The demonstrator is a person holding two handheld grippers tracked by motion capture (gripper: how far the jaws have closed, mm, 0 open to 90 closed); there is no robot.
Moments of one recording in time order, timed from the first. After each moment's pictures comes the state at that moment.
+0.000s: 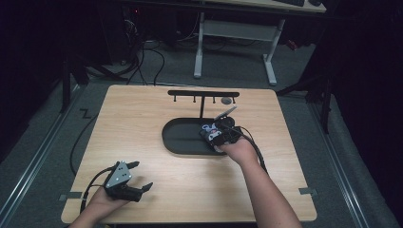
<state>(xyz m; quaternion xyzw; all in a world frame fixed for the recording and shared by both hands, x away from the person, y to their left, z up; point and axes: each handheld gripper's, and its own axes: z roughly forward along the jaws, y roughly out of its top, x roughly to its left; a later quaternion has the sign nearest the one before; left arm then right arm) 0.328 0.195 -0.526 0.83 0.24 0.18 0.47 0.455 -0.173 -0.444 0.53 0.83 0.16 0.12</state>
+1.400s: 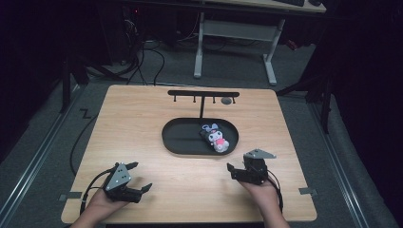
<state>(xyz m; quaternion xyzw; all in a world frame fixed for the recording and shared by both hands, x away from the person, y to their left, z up) 0.323 0.196 -0.527 0.83 0.24 0.19 0.47 0.331 -0.245 -0.493 0.52 0.75 0.35 0.20</state>
